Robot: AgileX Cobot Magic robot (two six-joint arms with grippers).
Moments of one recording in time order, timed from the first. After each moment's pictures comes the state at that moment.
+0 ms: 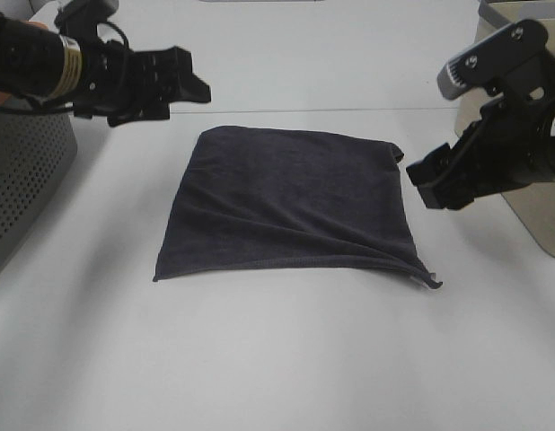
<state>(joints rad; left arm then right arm) -0.27 1.89 -1.20 1.74 -0.49 -2.12 0.32 1.37 -0.62 -0.04 -0.03 -0.30</state>
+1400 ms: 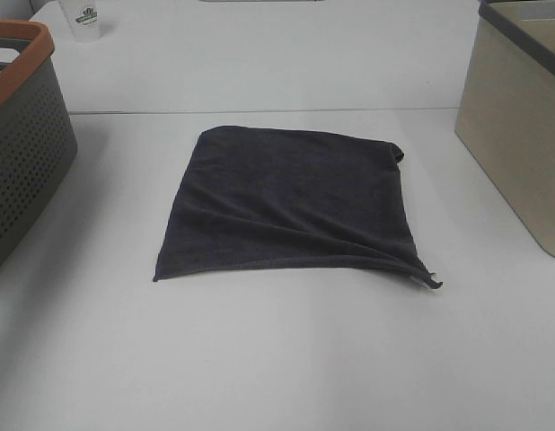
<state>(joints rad) -0.01 1.74 -1.80 -0.07 1.01 0.04 0.18 1.67 -1.85 -0.13 1.12 0.00</state>
